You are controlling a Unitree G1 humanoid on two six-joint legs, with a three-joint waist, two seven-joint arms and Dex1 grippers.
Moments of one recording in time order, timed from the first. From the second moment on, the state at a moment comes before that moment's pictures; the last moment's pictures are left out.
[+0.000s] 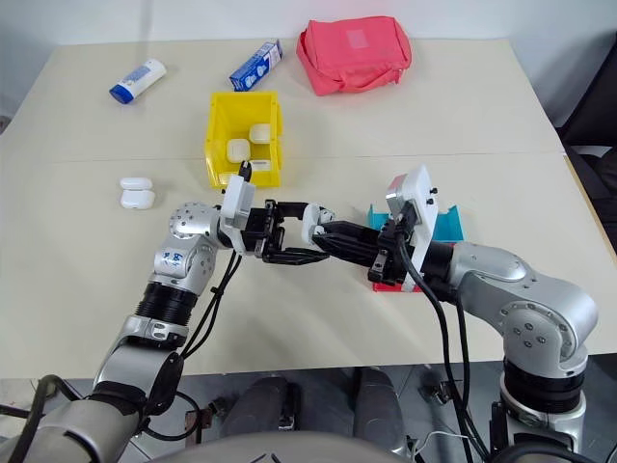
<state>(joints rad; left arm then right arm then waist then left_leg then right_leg) -0.66 0.24 -0.10 0.37 -0.41 -0.03 -1.37 -0.33 -0.56 -0.16 -0.62 1.01 1.05 0.57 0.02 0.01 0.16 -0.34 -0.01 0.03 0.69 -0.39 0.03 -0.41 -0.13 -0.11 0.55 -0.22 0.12</state>
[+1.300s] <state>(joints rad) -0.68 0.30 -0.12 0.39 -0.33 -0.08 -1.35 -0.27 -0.87 -0.17 -0.64 0.95 1.01 0.61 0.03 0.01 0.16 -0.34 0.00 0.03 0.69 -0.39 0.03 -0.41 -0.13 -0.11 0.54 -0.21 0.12</state>
